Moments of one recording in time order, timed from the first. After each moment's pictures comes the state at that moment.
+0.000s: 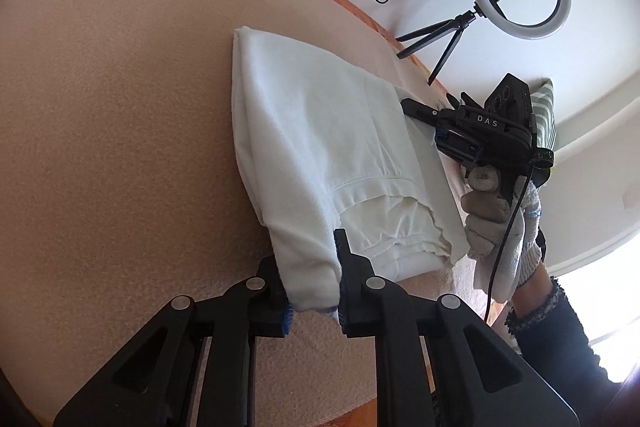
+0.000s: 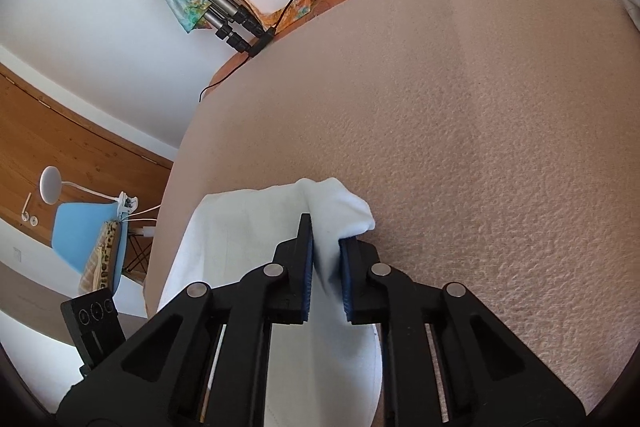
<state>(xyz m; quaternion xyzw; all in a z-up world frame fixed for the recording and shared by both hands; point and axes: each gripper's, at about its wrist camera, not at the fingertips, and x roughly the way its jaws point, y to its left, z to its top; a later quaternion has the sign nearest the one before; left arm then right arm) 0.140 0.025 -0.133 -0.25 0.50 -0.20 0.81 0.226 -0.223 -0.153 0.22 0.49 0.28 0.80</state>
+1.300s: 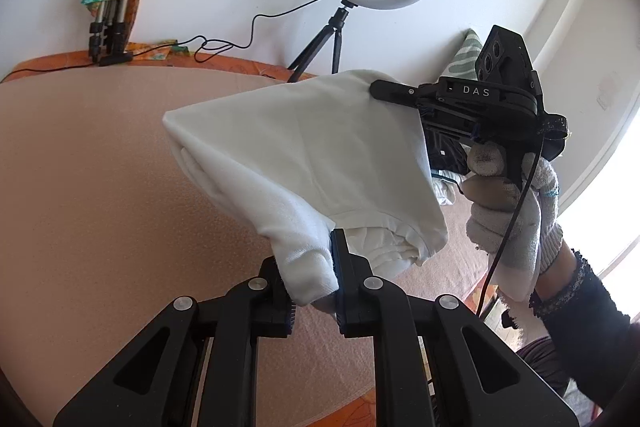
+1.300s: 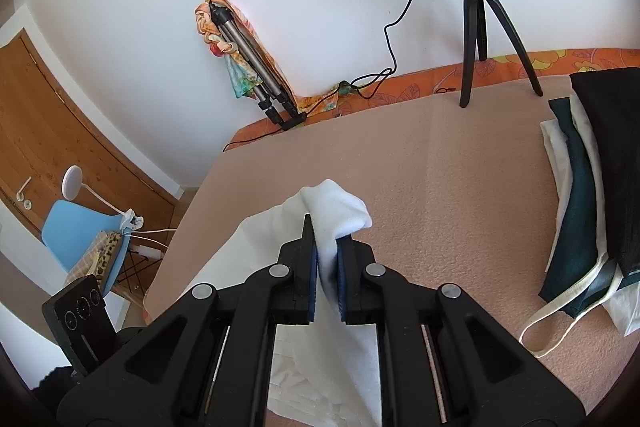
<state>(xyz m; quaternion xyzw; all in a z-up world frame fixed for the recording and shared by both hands) 0.129 -0.076 -0.062 -0.12 0.39 -0.29 0.86 0.150 -0.280 -0.034 0.18 0.37 0.26 0.87</state>
